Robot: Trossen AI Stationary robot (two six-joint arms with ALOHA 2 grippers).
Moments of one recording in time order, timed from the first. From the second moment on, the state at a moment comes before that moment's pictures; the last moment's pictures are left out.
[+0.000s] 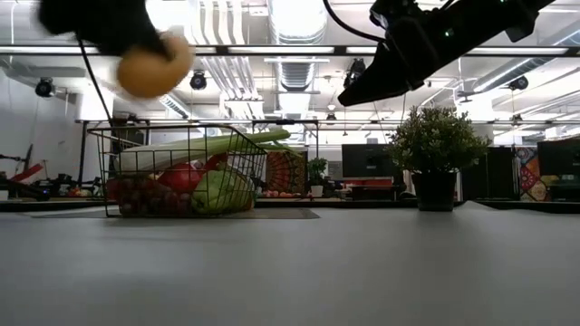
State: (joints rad) left arm -0.66 1.51 1.18 -1.15 -0.83 -1.52; right arm 0.18 1.39 0.71 0.17 0.44 -0.01
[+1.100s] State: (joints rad) left arm -0.24 1.50 0.96 -0.69 -1.27 -1.05; right arm 0.18 1.39 0.71 0.22 0.45 0.03
